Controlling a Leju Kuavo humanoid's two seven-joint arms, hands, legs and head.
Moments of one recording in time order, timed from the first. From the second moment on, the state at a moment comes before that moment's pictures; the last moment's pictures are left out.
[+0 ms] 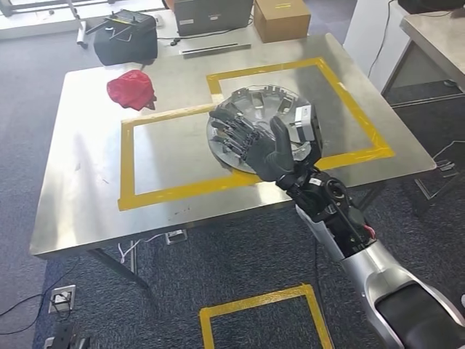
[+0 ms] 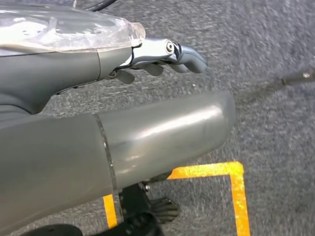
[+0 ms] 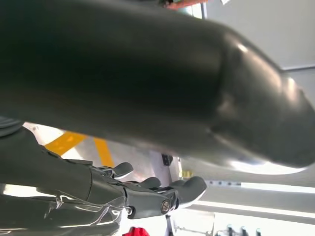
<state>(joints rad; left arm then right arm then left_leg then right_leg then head) -0.21 0.15 -0.27 -0.19 0.34 0.03 -0.24 -0.57 -0.15 0.42 -1.25 -0.52 0.57 -0.15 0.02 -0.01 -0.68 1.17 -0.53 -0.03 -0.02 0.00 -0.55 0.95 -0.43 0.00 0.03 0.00</state>
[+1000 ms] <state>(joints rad) -0.21 0.15 -0.27 -0.19 0.35 0.03 -0.24 -0.60 -0.15 0.42 -1.22 -0.52 0.57 -0.14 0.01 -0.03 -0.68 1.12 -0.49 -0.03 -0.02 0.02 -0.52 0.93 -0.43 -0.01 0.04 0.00</state>
